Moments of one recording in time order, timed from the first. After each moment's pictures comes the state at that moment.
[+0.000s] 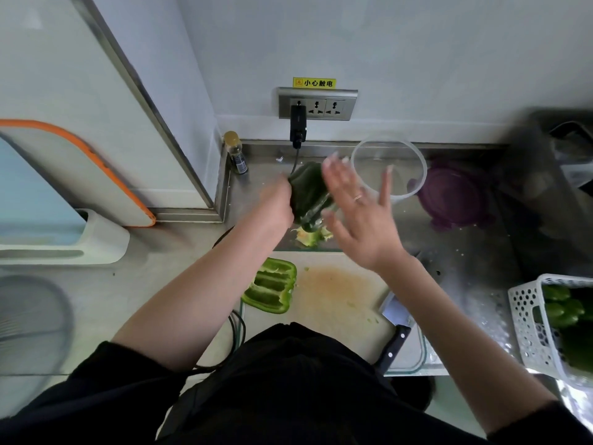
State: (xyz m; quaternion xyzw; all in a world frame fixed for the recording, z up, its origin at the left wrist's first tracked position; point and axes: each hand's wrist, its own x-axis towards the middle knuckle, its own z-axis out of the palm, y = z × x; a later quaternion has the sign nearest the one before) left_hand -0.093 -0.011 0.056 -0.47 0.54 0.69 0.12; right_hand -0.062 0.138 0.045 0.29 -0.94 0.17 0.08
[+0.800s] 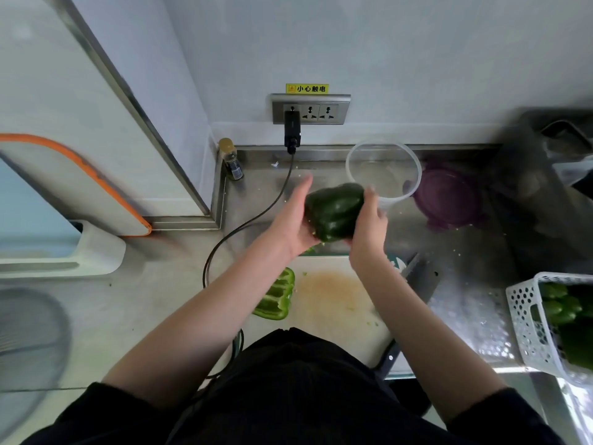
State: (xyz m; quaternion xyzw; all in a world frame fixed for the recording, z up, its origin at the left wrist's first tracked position) left_hand -0.076 0.007 0.032 -0.32 0.41 0.81 0.26; right_hand -0.073 0.115 0.034 -0.33 -0.63 0.70 -0.07
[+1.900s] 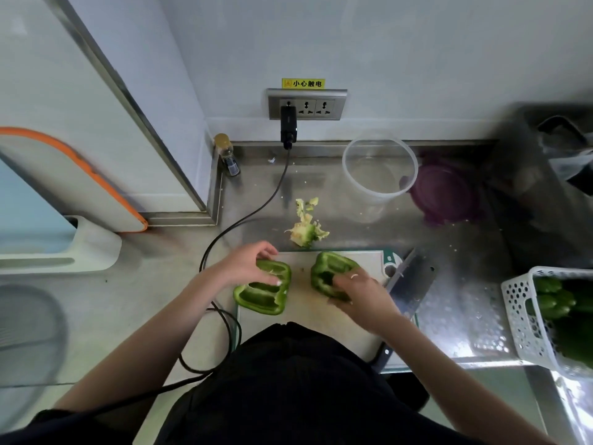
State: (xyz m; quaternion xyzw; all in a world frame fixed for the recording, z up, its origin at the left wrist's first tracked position) left_hand -0.018 -0.079 -0.041 -0.02 0.87 0.35 0.35; right_hand 0.010 0.186 -0.036 0.21 -0.94 0.09 -0.25
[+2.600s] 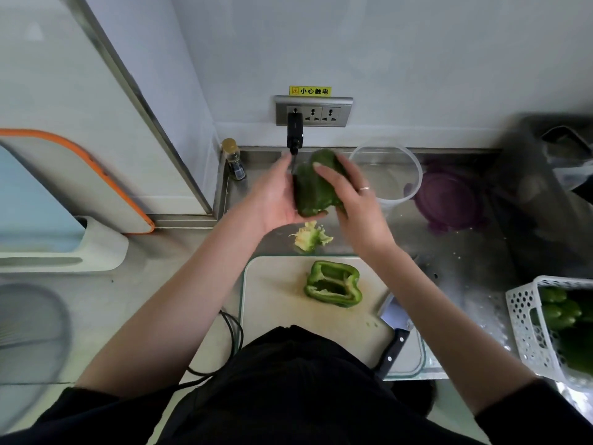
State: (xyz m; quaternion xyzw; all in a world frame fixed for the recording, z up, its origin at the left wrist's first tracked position) left_hand -0.091 -0.025 0.075 -0.29 0.48 0.79 0.24; right_hand -0.082 0.134 0.039 0.26 -0.90 0.35 0.09
